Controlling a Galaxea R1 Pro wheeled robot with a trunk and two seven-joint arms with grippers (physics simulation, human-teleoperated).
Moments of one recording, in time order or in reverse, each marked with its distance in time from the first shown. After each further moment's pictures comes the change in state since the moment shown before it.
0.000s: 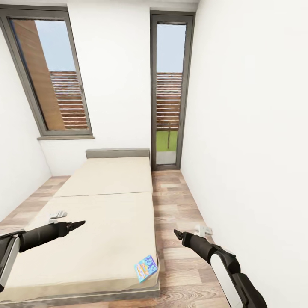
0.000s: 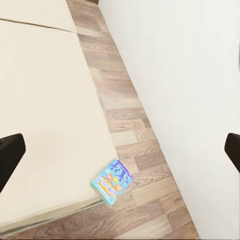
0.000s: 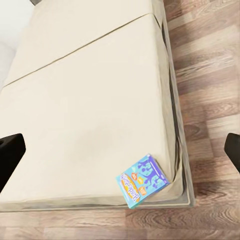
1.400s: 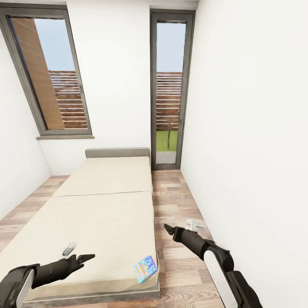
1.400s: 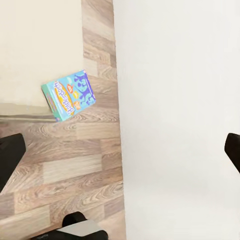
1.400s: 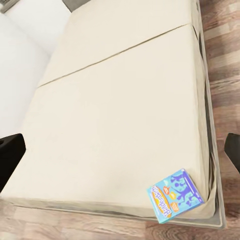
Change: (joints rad) left arm -0.002 -0.047 0.001 0.510 -0.003 -0.023 -0.087; right arm 0.001 0.039 0.054 -0.104 -0.003 0.035 0.020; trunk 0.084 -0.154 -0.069
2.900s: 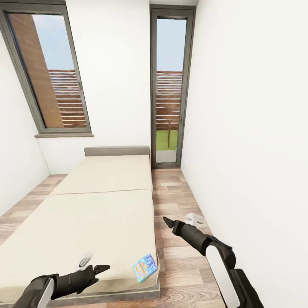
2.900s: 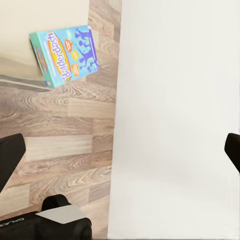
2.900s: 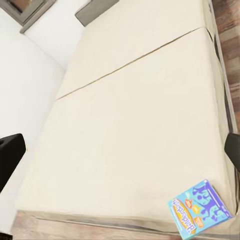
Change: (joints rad) left arm -0.002 -0.116 0.003 0.116 0.006 -0.005 0.111; right arm 0.002 0.040 -0.050 -0.081 -0.062 0.055 -0.006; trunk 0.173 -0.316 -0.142
